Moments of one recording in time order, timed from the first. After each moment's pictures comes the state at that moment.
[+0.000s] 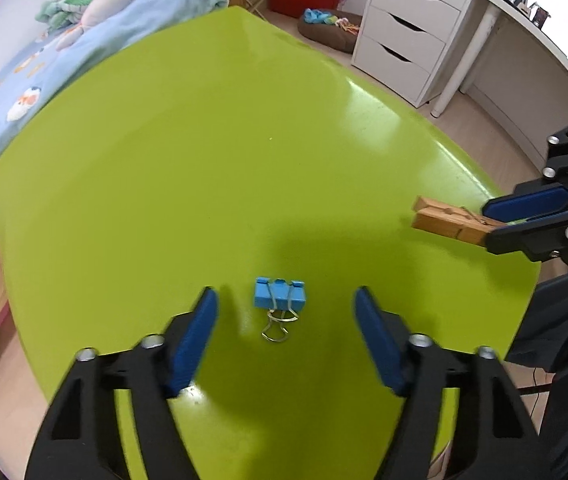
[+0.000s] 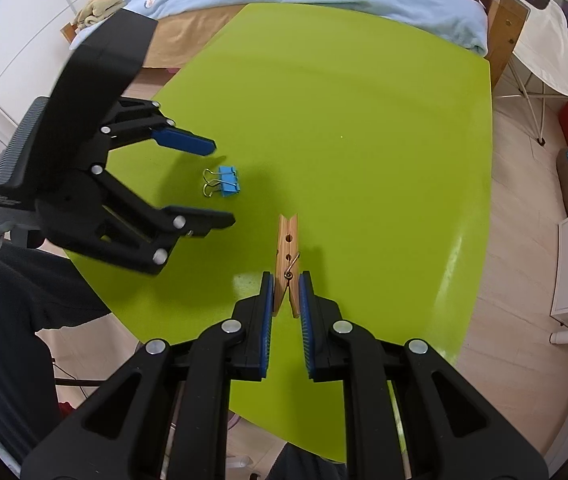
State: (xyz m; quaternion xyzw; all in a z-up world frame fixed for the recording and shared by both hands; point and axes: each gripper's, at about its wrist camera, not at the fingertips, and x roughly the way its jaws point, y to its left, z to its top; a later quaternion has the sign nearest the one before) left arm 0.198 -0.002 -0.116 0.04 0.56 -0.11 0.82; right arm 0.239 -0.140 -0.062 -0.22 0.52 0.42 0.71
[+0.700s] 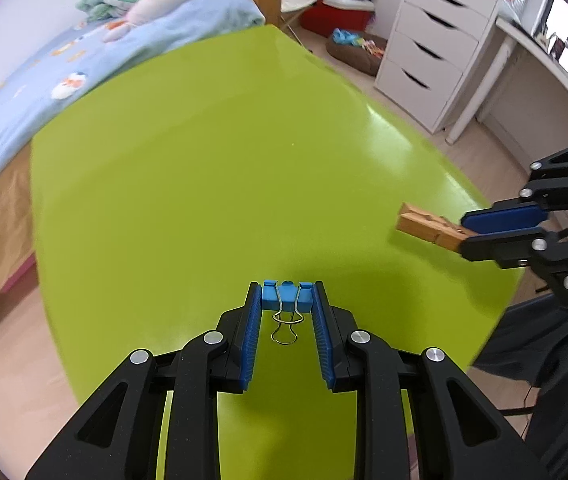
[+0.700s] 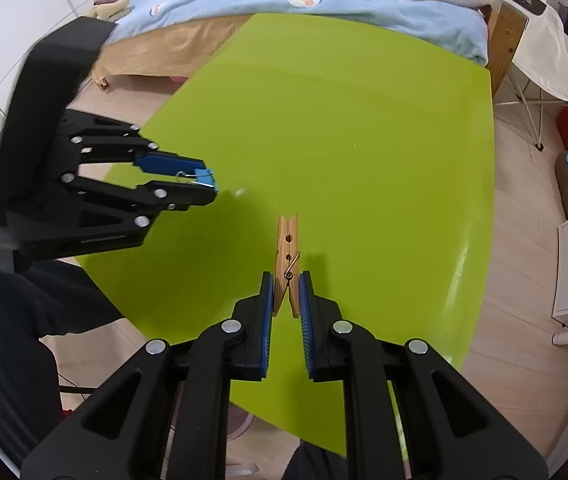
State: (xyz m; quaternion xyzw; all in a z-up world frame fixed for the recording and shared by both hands) left arm 0.155 0.004 -0.079 0.00 0.53 -0.06 0.85; right arm 0.209 -0.139 -0.047 -0.22 0.50 0.43 0.72
